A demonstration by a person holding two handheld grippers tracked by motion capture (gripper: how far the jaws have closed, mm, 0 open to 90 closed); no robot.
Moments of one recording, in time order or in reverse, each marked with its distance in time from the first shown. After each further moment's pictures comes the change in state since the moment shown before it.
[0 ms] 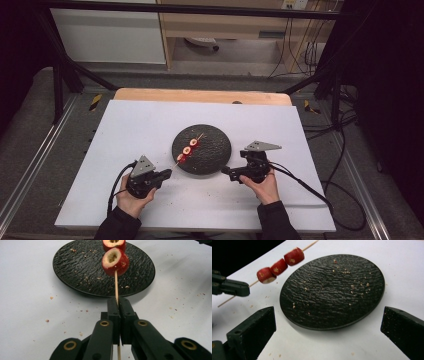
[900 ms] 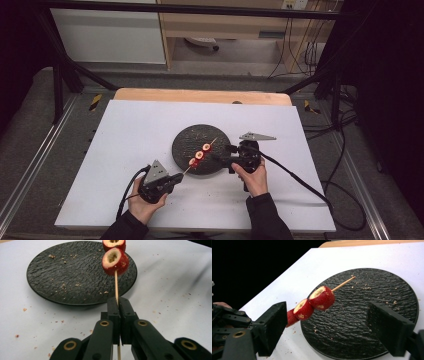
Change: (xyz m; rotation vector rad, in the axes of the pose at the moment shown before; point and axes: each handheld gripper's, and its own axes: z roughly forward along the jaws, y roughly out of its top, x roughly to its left) left arm -0.031 0.004 0.015 -0.016 -0.033 0.060; right arm 0.005 0.023 0.018 -0.074 0.130 0.146
